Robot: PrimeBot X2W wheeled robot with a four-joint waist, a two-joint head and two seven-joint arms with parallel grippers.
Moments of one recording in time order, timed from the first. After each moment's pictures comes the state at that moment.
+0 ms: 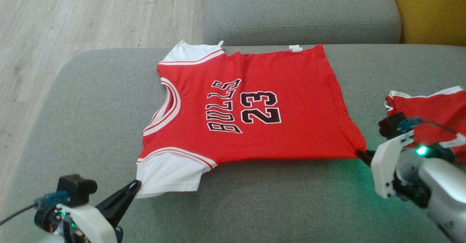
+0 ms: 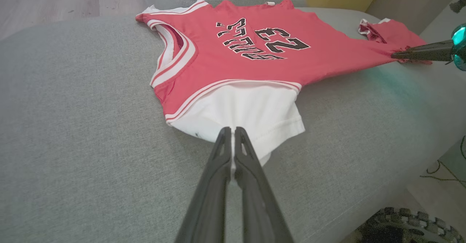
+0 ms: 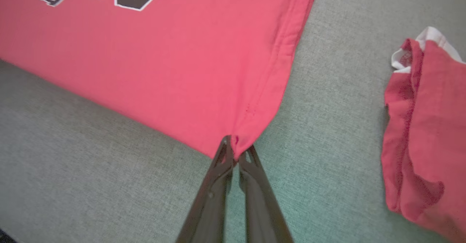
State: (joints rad) left arm -0.24 0.80 -0.91 0.08 -0.97 -0.04 0.05; right arm -0.53 -0.50 0.87 0.73 0.74 0.13 0.32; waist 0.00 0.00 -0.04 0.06
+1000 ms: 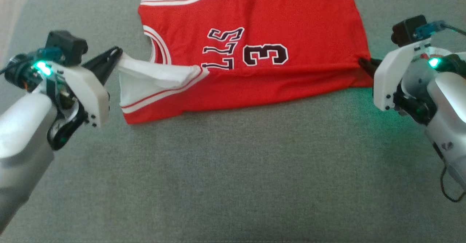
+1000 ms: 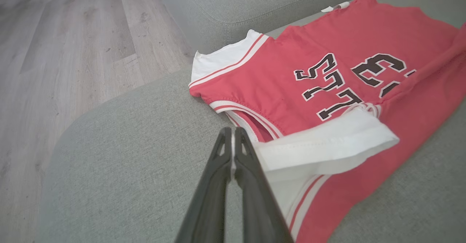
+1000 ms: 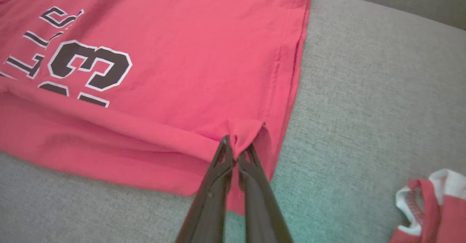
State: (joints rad) left arm -0.88 0.63 -0.95 0.49 -0.82 -0.12 0.19; right arm -0.85 -0.46 0.74 0.75 0.73 0.13 0.42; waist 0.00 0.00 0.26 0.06
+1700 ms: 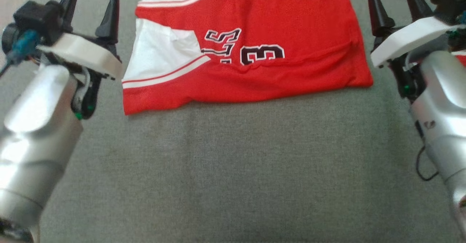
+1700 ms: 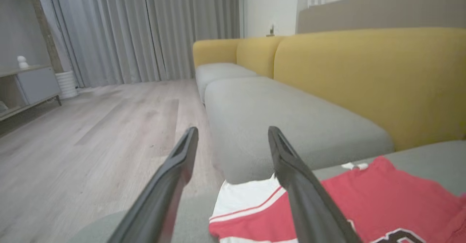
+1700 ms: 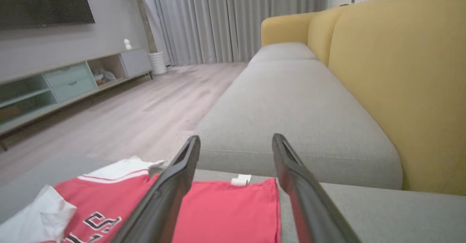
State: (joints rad) left arm -0.98 0.42 -0.80 0.72 -0.78 -0.03 -0.25; right arm -0.93 -0.32 0.51 0.88 0.59 0.13 -0.23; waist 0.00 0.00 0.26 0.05
